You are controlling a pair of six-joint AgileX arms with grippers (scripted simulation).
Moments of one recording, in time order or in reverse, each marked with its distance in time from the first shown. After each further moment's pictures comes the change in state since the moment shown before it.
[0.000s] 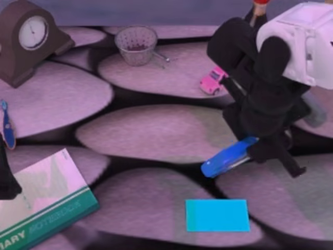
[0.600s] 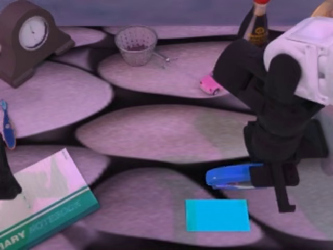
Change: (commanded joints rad) left arm 0.000 0.000 0.000 0.000 0.000 0.000; right arm 0.041 -0.079 -0.090 -0.097 -0.050 0.525
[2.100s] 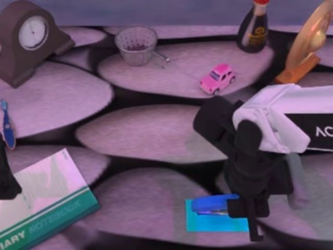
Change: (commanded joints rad) left arm 0.000 0.000 0.000 0.000 0.000 0.000; right arm 0.040 0.168 -0.204 0.369 -0.001 0.047
